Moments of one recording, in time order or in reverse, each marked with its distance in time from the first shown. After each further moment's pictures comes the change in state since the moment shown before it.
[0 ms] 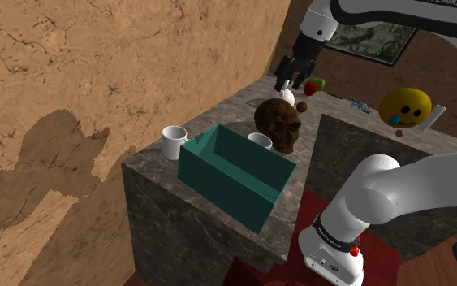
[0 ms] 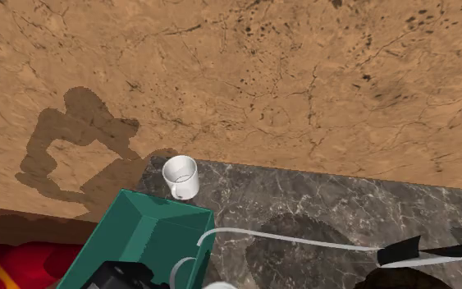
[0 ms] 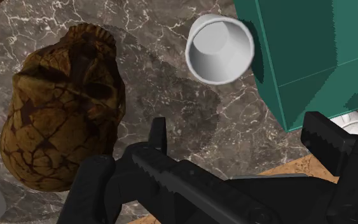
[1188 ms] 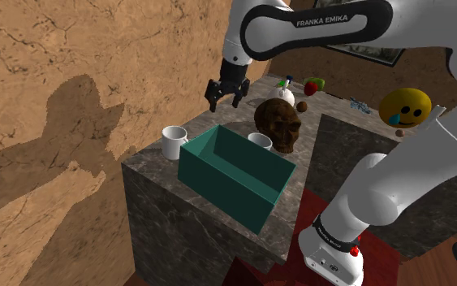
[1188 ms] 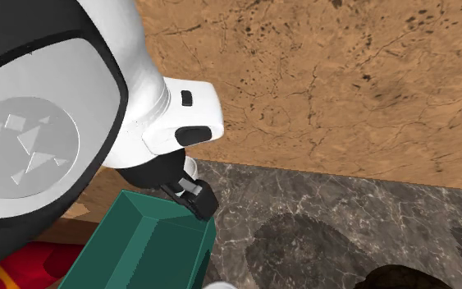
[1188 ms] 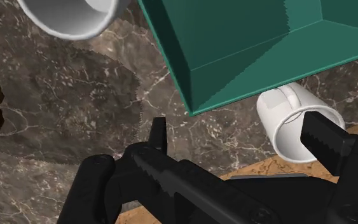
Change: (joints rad) arm 0.073 0.454 0.218 0.115 0.038 0.290 0.272
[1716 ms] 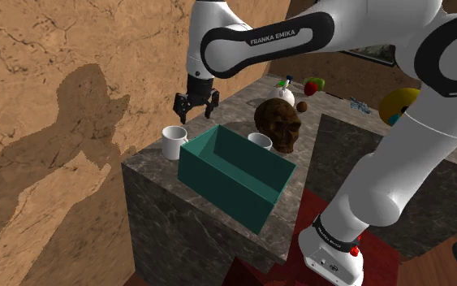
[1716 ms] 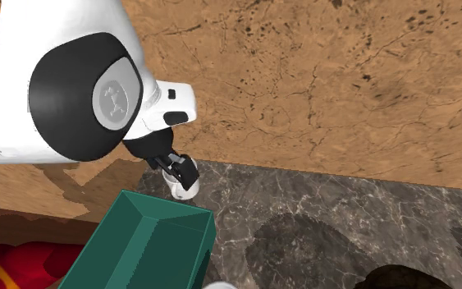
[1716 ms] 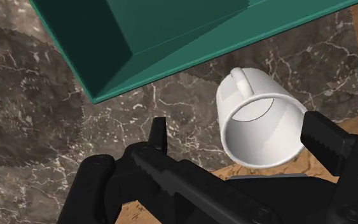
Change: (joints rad) arm 0.034 0.273 0.078 0.159 -0.061 0.081 0.144
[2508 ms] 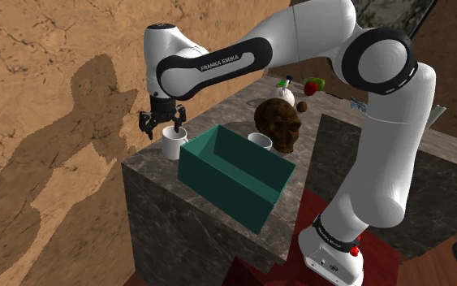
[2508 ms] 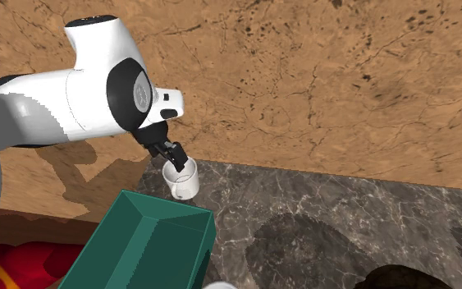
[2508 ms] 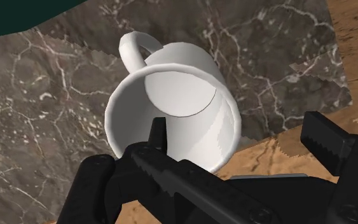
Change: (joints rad) arm 0.081 0.360 0.028 0.281 -0.114 0.028 0.153
